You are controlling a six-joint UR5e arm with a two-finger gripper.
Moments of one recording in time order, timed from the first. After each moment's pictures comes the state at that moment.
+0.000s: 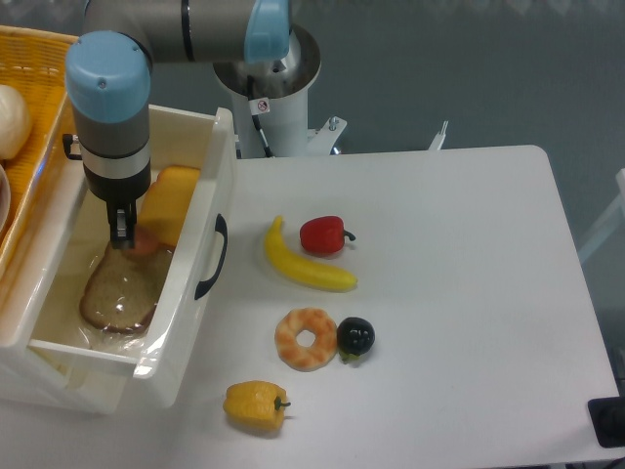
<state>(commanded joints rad) 2.04 -1.73 -1.63 -1.33 1.36 1.44</state>
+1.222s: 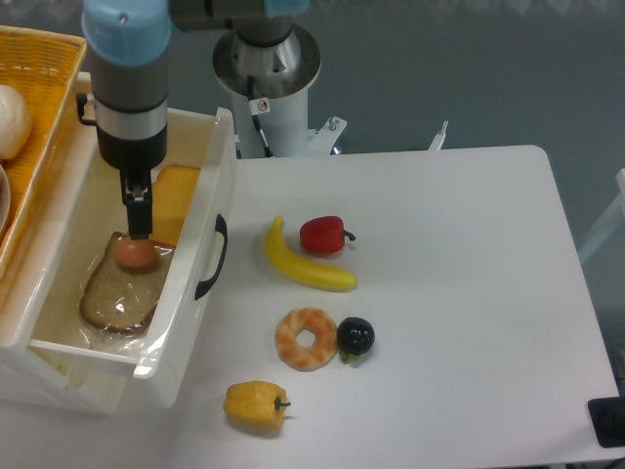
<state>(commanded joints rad) 2.15 -1.60 -1.62 -1.33 1.32 1.41</state>
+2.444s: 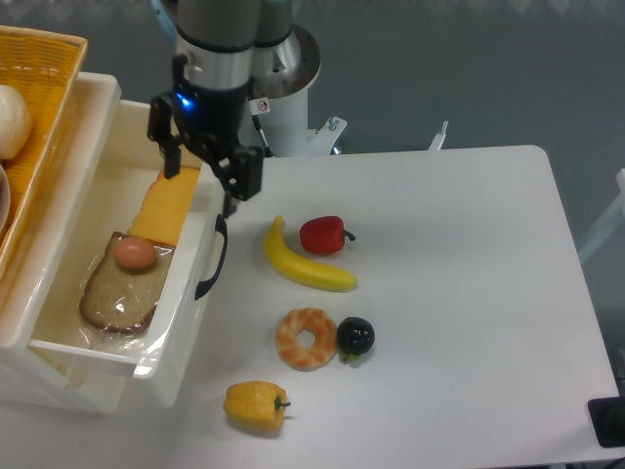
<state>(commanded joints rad) 2.31 -1.64 -1.59 -1.25 1.39 0.87</state>
